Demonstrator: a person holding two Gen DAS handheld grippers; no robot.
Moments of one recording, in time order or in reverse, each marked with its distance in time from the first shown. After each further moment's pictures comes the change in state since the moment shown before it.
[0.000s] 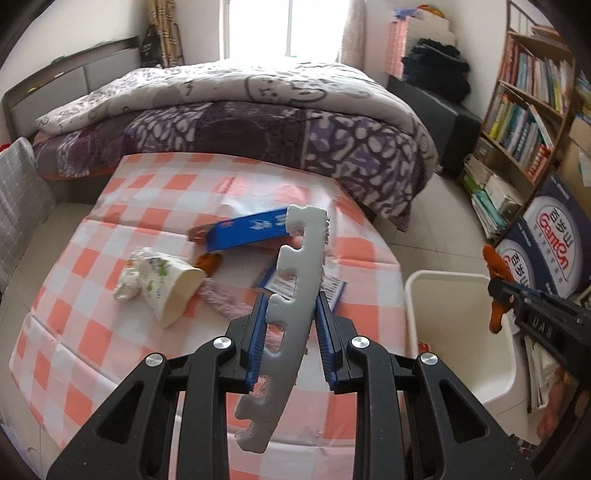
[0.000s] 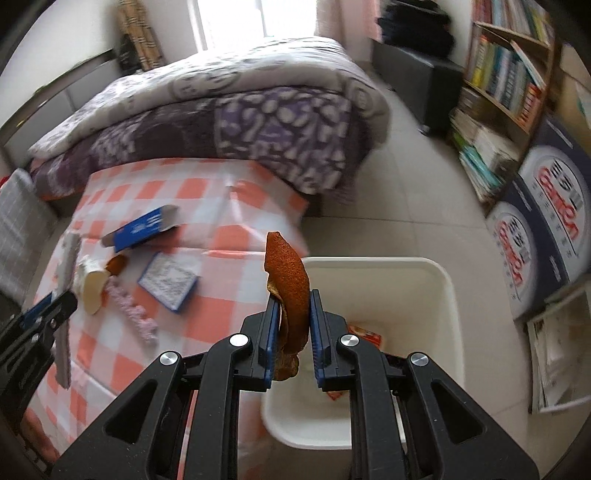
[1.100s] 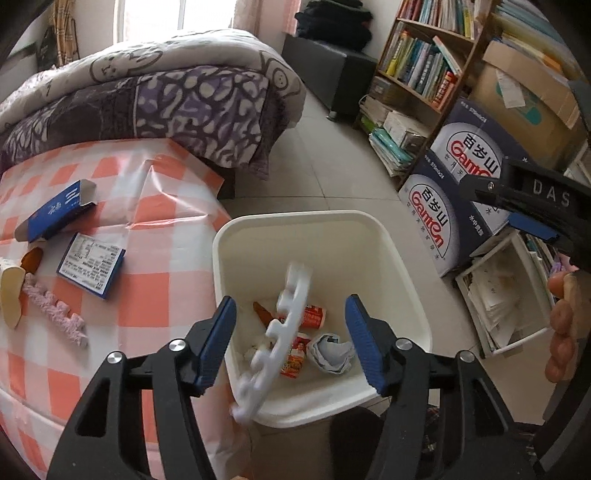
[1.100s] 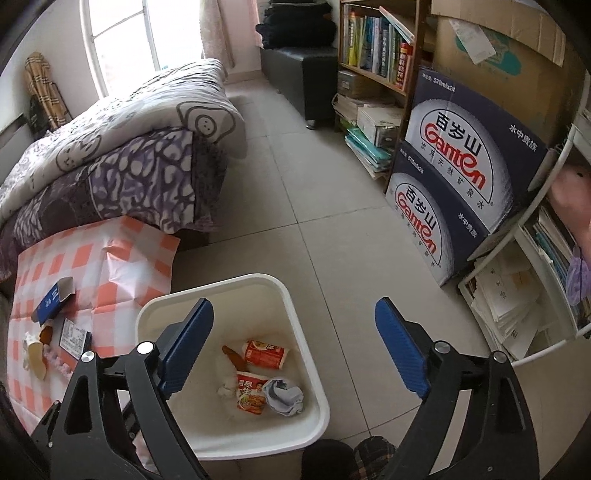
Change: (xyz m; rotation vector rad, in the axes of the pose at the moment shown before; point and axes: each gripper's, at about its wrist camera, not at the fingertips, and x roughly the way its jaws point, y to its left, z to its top) left arm 0.044 -0.166 -0.036 0.179 0.125 -0.313; right arm -0.027 -0.144 0.003 0.258 -0.054 -0.237
